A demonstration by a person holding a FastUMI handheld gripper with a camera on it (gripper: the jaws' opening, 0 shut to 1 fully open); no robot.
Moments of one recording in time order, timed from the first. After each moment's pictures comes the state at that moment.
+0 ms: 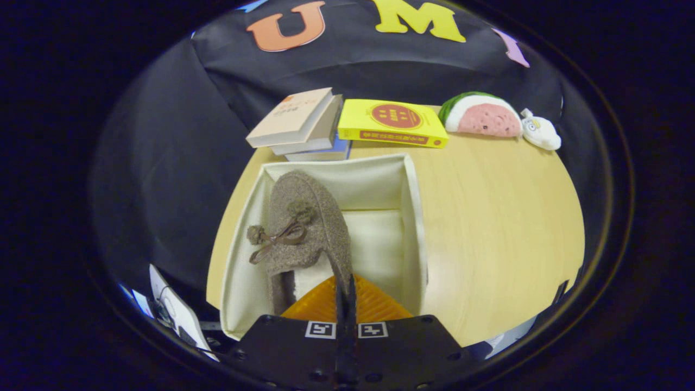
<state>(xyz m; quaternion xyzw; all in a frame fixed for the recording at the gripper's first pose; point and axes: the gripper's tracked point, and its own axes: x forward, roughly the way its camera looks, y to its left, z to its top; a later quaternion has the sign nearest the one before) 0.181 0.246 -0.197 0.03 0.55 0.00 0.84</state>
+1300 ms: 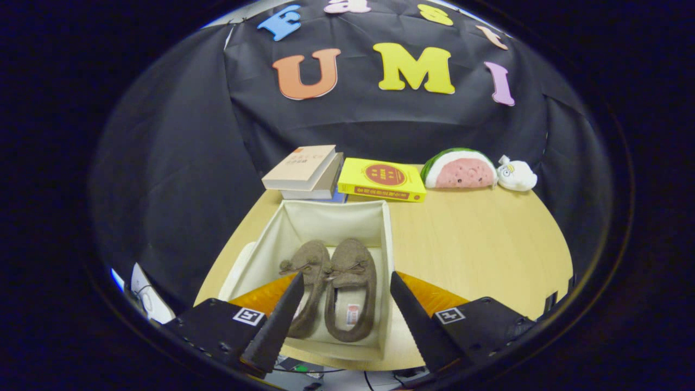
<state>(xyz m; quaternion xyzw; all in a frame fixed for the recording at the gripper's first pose) 0.153 0.236 -0.120 -0.01 0.38 0.02 0.93</state>
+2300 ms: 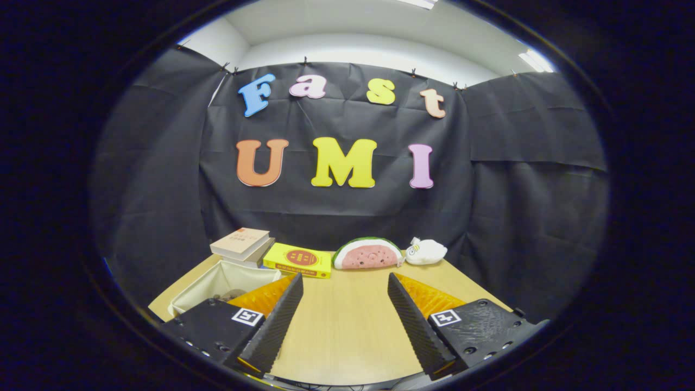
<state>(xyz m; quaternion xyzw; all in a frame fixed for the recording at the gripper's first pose) 0.082 0.065 0.018 -0.05 0.12 -0.10 0.99</state>
